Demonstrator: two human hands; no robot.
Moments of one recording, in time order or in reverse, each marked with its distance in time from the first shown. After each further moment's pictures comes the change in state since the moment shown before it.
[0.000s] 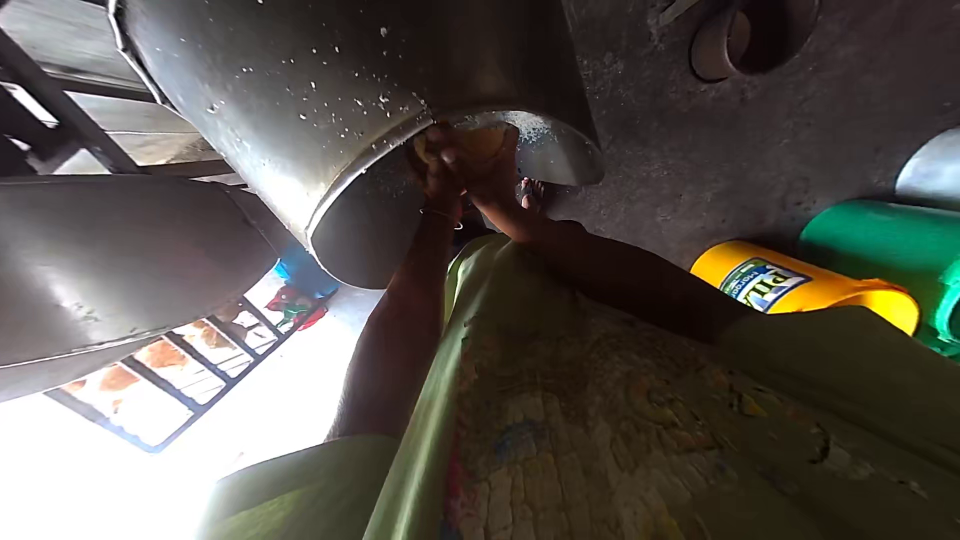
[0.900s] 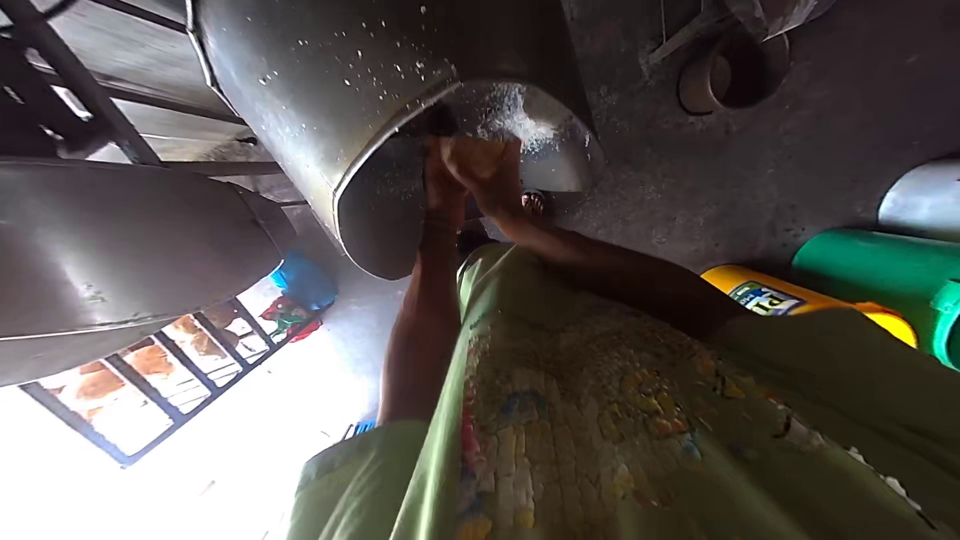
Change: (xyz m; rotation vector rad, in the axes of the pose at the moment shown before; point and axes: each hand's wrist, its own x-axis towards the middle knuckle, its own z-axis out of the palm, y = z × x) left_hand -0.009 0.007 -0.007 -0.198 -0.036 -0.082; right_hand -0.017 -0.021 -0.012 -0.329 -0.118 0.034
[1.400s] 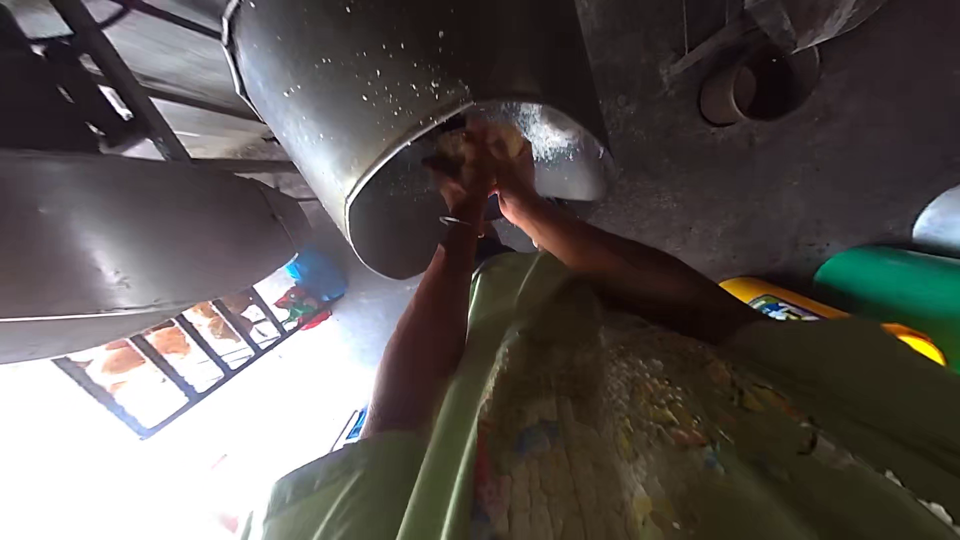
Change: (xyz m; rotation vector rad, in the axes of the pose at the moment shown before) left_hand -0.007 0.025 0.045 0.503 0.377 -0.115; right_hand -0.005 -0.053 -0.019 0.515 -0.214 -0.098
